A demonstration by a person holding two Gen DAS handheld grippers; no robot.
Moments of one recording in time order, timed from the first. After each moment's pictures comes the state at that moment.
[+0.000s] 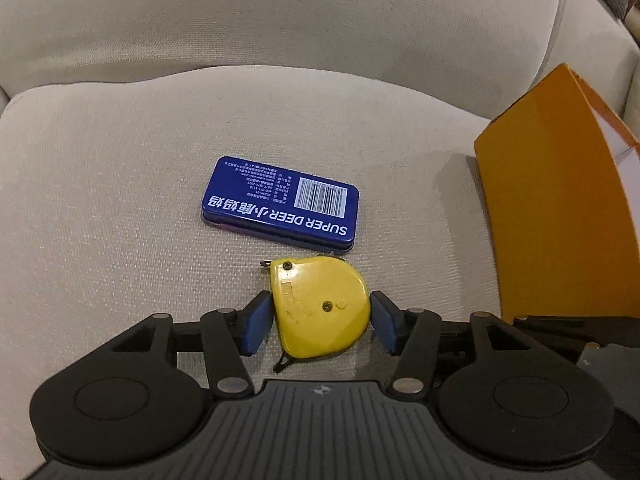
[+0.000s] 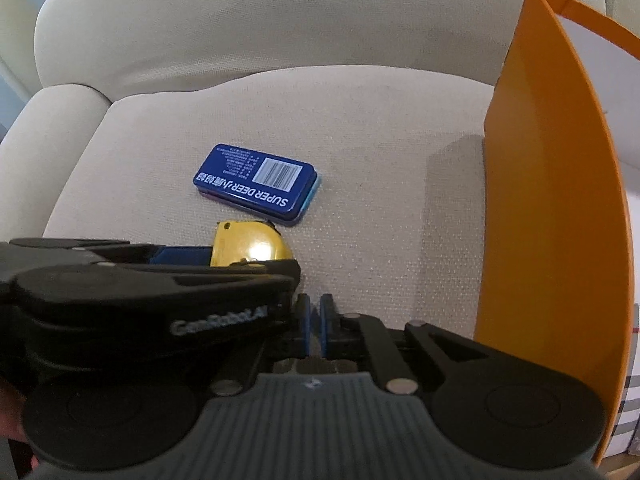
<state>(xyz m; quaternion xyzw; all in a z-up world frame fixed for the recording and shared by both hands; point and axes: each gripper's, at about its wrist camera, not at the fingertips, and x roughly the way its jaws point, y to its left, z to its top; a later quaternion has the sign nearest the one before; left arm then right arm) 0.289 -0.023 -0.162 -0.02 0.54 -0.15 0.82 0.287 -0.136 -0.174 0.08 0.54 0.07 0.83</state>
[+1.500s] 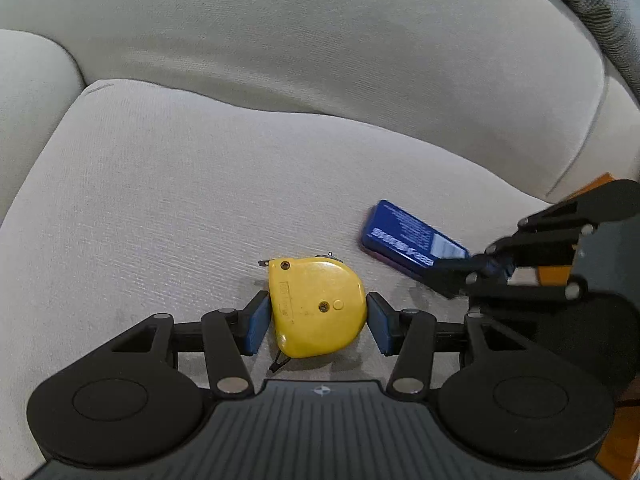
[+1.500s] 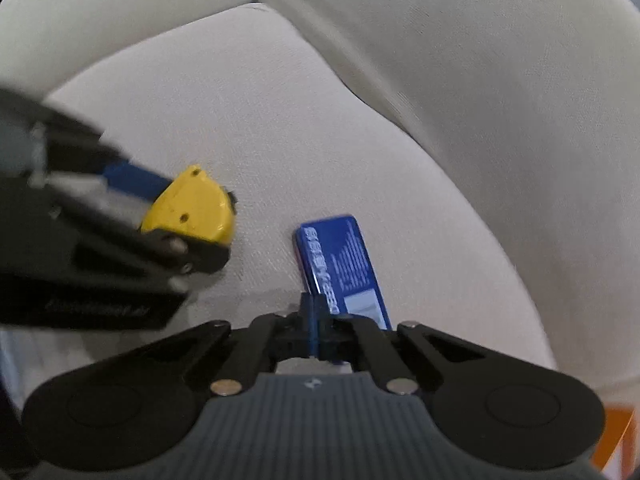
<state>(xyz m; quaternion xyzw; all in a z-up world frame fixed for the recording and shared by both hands) 0.284 0.079 -0.145 -0.10 0.50 -0.12 0.85 0.350 -0.037 -0.149 -0.26 0.51 0.23 0.78</state>
